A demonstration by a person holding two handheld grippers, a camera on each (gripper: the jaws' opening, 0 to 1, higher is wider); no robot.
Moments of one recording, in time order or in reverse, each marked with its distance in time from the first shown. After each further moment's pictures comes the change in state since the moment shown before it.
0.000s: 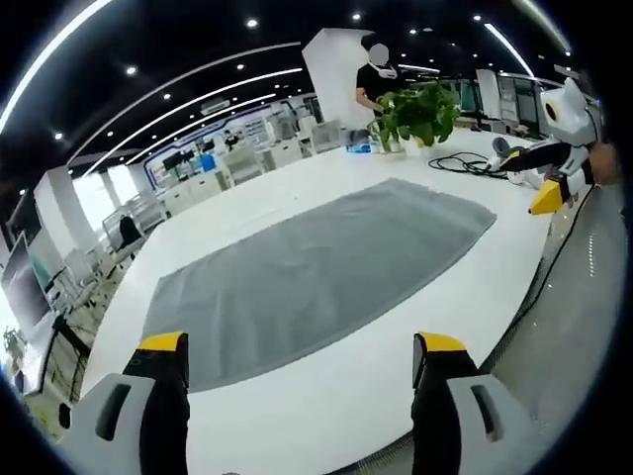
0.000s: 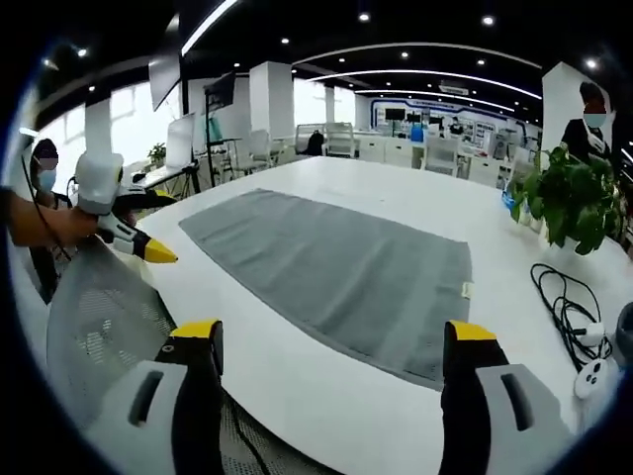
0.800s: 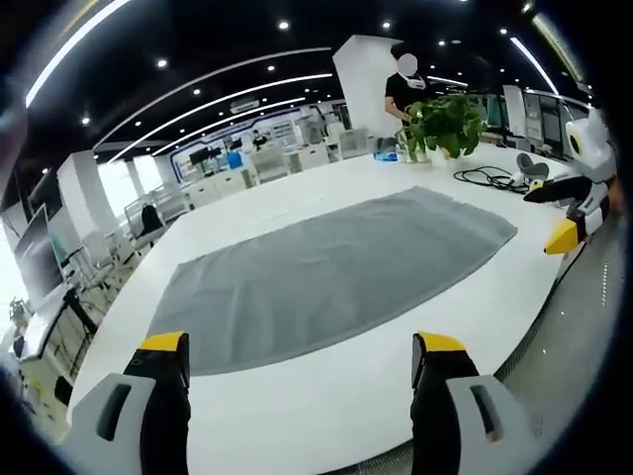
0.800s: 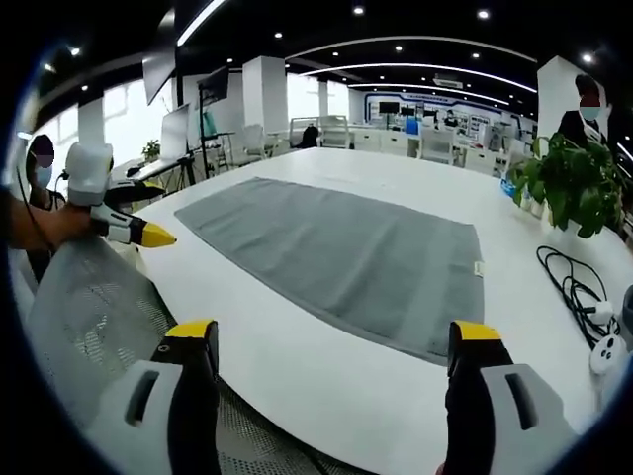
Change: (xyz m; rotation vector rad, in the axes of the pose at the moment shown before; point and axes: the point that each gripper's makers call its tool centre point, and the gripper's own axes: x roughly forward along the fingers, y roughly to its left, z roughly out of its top) left arm -0.007 0.019 -0.025 -0.099 -0.018 0.147; right arm 0.020 0.023 -0.033 0.021 0.029 -0.021
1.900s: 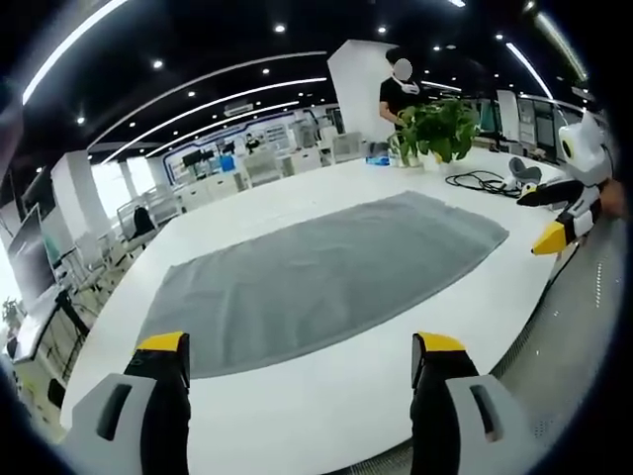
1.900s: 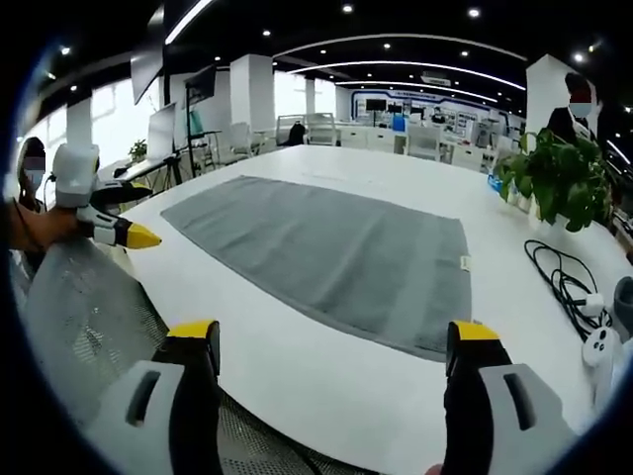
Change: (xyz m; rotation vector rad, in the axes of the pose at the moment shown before) left arm 0.001 -0.006 0.003 -0.005 -0.015 -0.039; right arm -0.001 -0.012 -0.004 0.015 0.017 -0.065
